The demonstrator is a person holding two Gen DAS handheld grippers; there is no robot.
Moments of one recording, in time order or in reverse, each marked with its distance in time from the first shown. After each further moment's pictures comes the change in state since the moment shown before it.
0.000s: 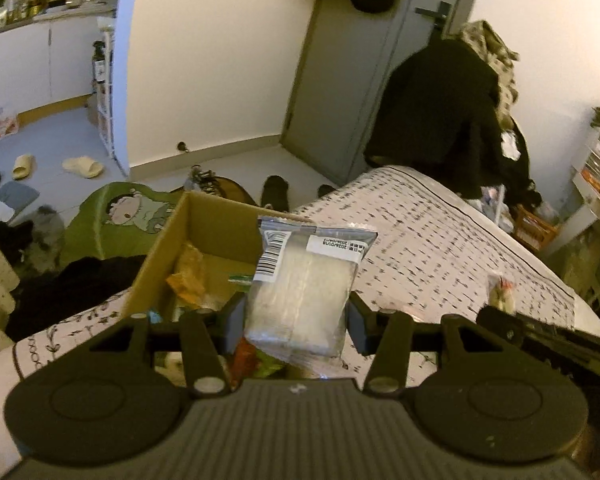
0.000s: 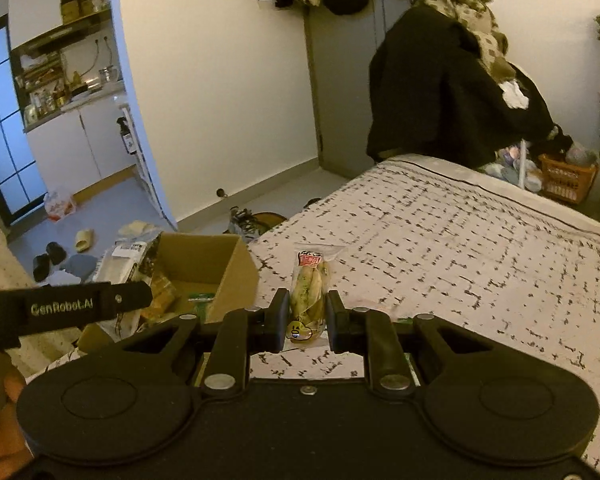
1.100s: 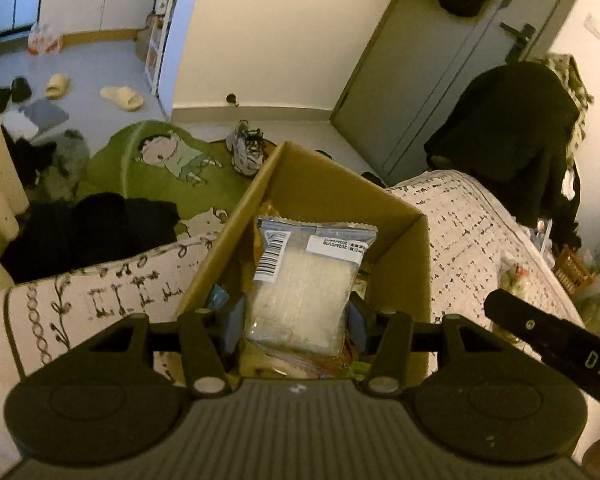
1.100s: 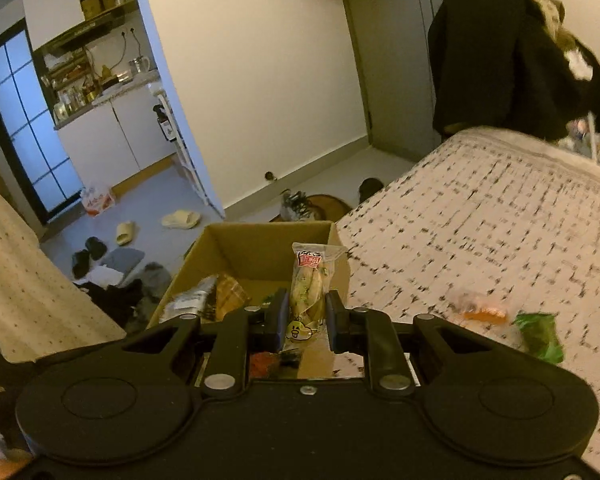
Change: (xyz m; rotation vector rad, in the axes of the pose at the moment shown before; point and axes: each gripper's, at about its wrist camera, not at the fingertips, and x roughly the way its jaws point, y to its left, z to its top) left arm 0.058 0.088 -0.012 -0.240 0.080 0.027; right arm 0.057 0.056 0.003 0.057 0.065 0.140
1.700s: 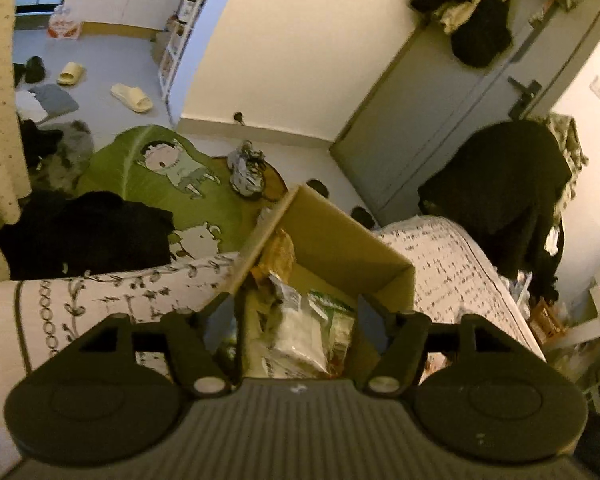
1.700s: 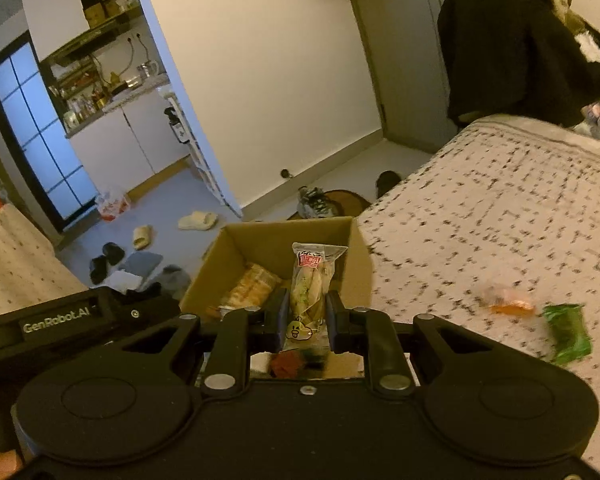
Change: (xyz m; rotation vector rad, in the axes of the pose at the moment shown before) left arm -0.036 0.019 0.014 -0.121 -0.080 -0.041; right arm 0.011 0.006 0.001 0.032 0.011 0.061
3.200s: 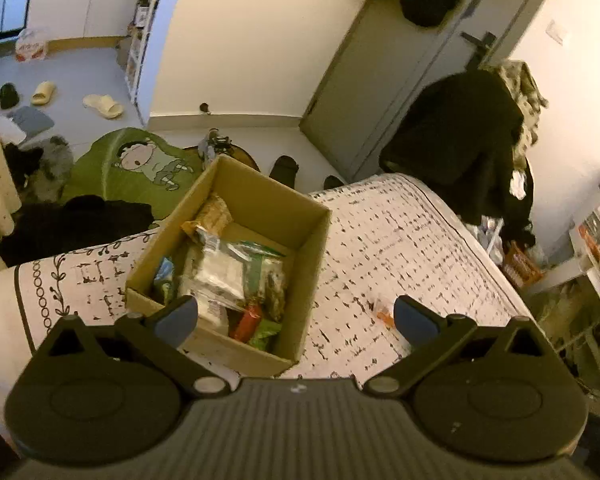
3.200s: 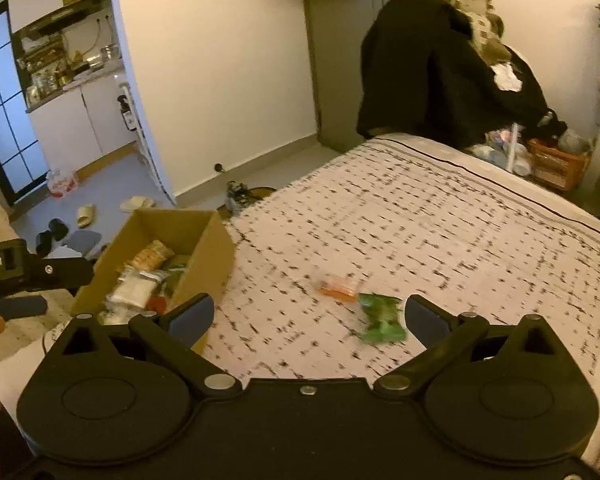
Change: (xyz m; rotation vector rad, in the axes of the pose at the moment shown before) left arm -0.049 -0.079 -0.032 0.154 0.073 -0.019; right arm -0.105 -0.091 -0.001 -0.092 0.012 -0.196
